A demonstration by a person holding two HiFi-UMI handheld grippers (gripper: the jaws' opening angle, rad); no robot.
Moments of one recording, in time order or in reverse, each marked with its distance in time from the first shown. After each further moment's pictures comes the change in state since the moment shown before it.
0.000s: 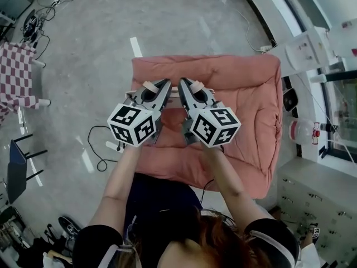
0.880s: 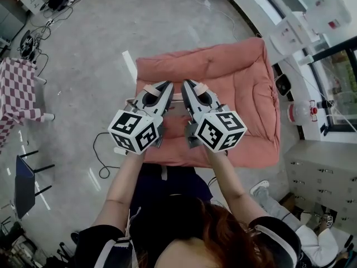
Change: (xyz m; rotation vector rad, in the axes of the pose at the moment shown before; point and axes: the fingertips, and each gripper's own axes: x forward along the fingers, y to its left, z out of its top) left arm -0.132 -0.087 0.025 0.071 -0.069 -0.125; right arm -0.103 0.124 0.003 -0.023 -0.144 -0.066
